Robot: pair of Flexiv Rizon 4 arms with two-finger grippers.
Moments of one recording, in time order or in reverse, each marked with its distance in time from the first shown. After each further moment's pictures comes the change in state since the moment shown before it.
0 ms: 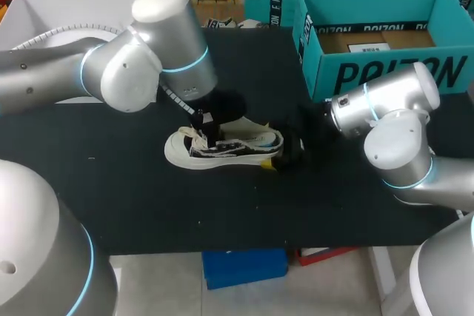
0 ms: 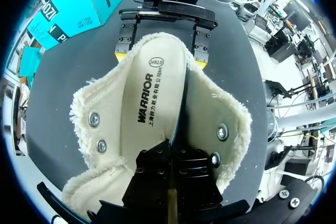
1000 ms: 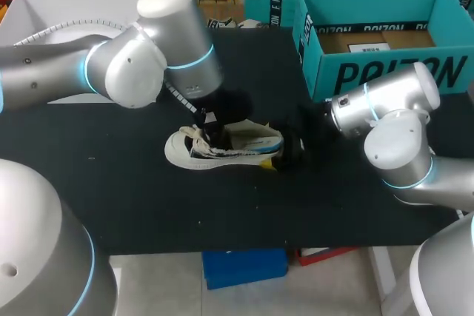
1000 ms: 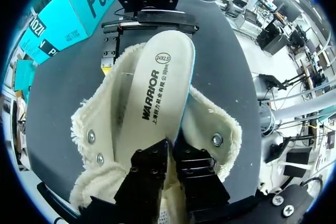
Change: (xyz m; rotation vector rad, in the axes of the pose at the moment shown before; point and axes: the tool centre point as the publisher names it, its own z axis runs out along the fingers) left arm 0.009 -0.012 -0.001 -0.002 0.041 0.093; right arm 0.000 -0.001 0.000 0.001 -0.001 0.000
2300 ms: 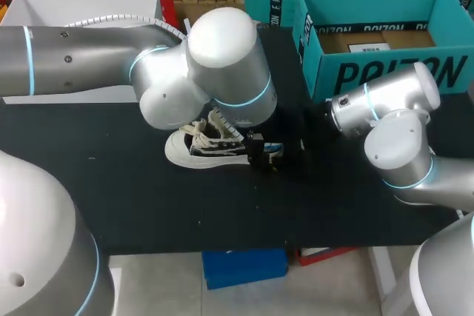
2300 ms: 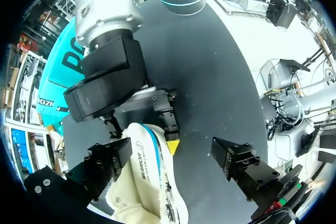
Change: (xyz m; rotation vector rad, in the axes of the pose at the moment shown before) left arm 0.026 -0.096 -0.010 -0.034 -0.329 0.205; right arm 0.000 0.000 0.000 0.000 0.000 0.000
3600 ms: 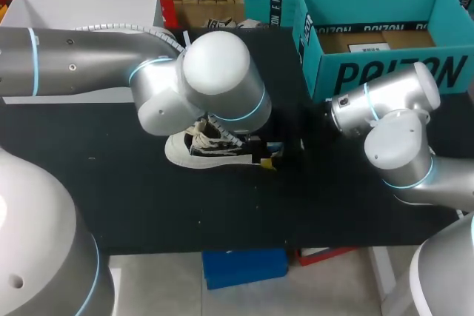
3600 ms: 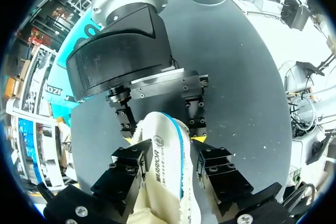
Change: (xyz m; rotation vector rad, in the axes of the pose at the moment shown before) left arm -0.032 0.016 0.023 -0.005 -0.135 -0.051; right arm 0.000 0.000 0.000 0.000 0.000 0.000
